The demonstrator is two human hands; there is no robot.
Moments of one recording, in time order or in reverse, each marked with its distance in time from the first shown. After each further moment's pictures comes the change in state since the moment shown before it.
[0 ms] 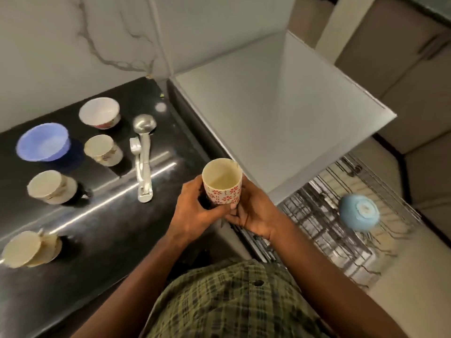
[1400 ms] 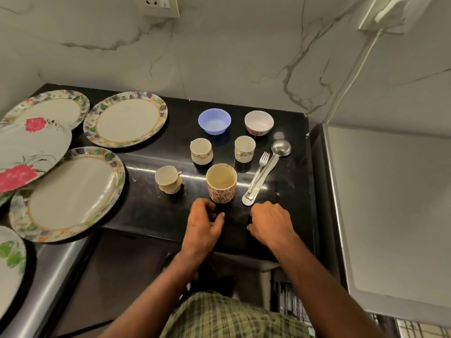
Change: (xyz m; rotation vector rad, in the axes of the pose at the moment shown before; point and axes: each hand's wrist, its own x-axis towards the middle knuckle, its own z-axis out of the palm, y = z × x) left_hand -0.093 -0.081 -0.077 0.127 0.831 -0.430; right_hand 0.086 0.029 0.163 -2.539 -0.056 -0.293
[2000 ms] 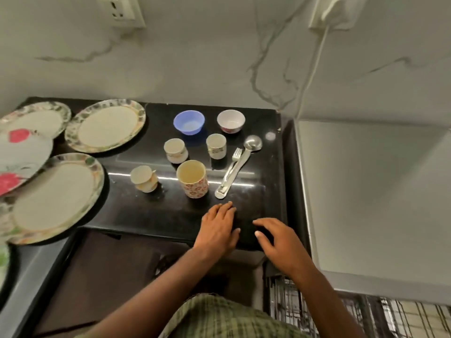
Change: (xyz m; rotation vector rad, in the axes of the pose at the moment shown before) left_hand -0.041 0.060 0.073 0.671 -0.411 0.329; right_hand -0.084 0.115 0.081 0.769 0.296 -0.165
